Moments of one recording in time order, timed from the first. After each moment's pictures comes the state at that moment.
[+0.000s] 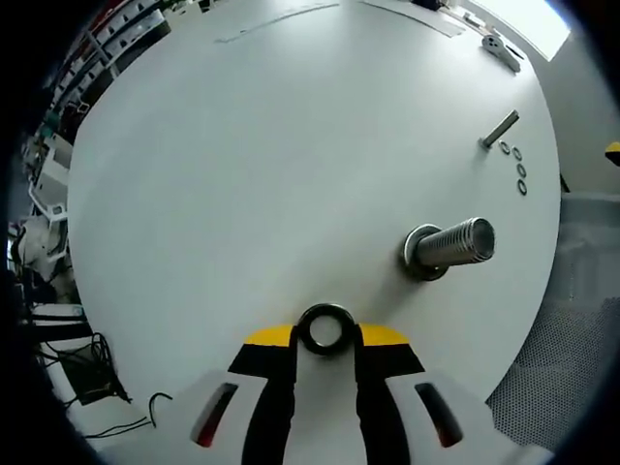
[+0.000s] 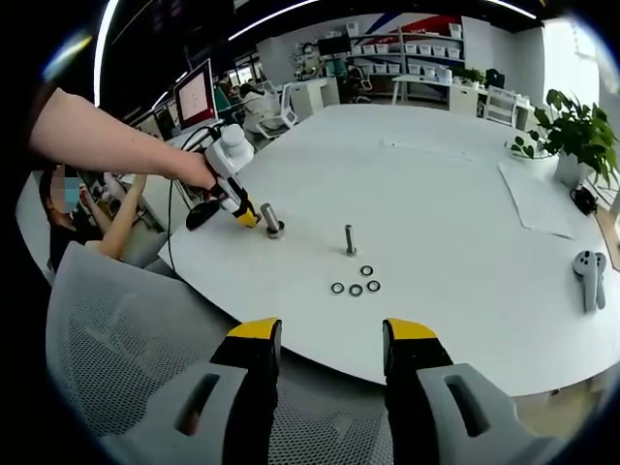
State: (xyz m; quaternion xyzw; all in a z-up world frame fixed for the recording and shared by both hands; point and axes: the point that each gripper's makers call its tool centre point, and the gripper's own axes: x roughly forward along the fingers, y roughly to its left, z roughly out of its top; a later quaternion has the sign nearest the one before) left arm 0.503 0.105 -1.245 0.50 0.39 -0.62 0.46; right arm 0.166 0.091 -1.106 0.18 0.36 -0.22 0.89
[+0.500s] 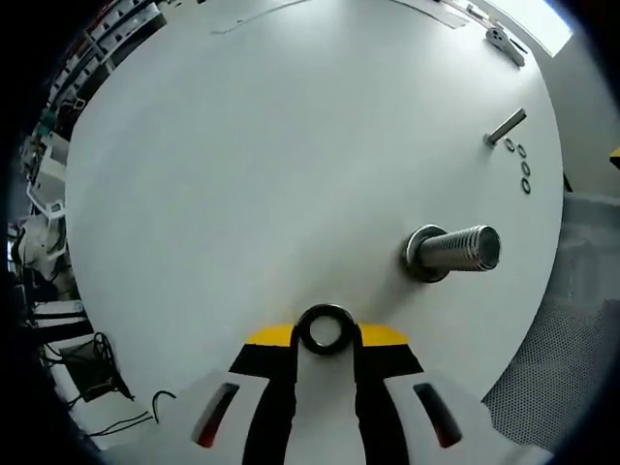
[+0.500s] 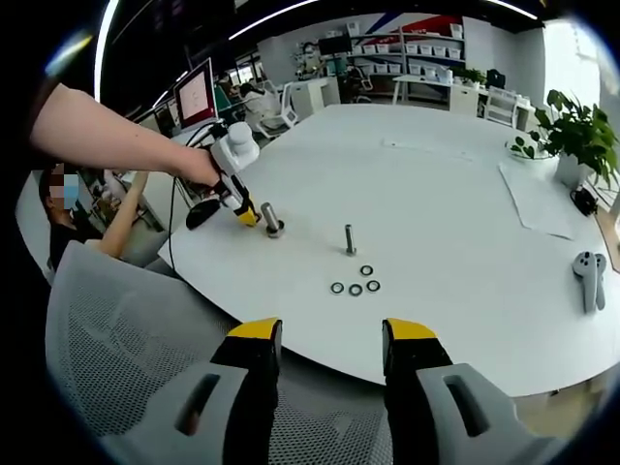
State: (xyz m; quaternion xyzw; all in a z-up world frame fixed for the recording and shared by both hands) left arm 0.503 0.108 -1.243 0.51 0.39 -0.61 0.46; right arm 0.165 0.090 -1.106 0.18 0.36 -0.22 0.89
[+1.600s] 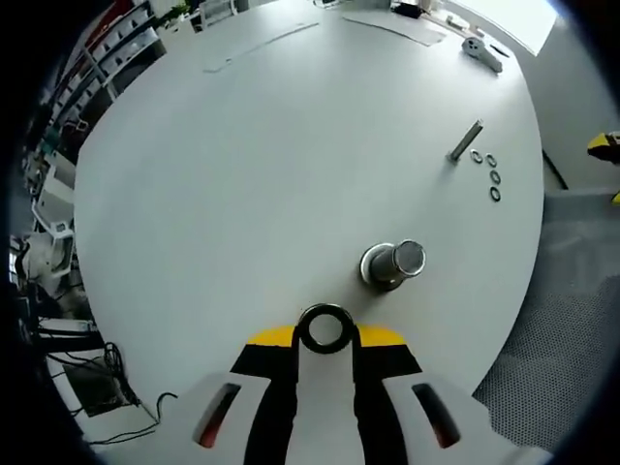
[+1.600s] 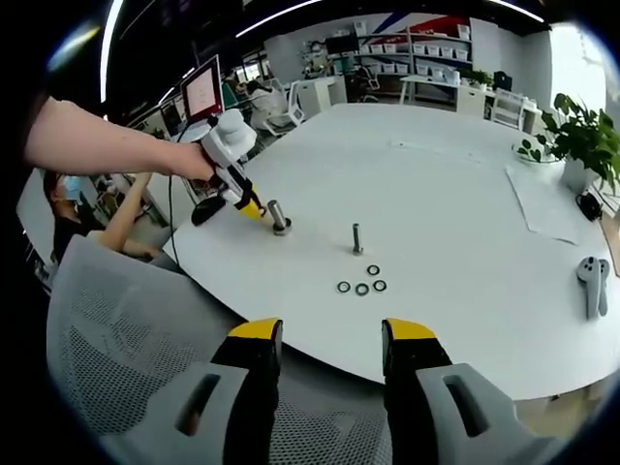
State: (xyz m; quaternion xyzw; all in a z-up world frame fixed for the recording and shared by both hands) left arm 0.475 0.105 -1.208 0.49 0.35 -0.64 0.47; right arm 0.170 0.097 -1.106 0.17 0.36 -0.20 0.89
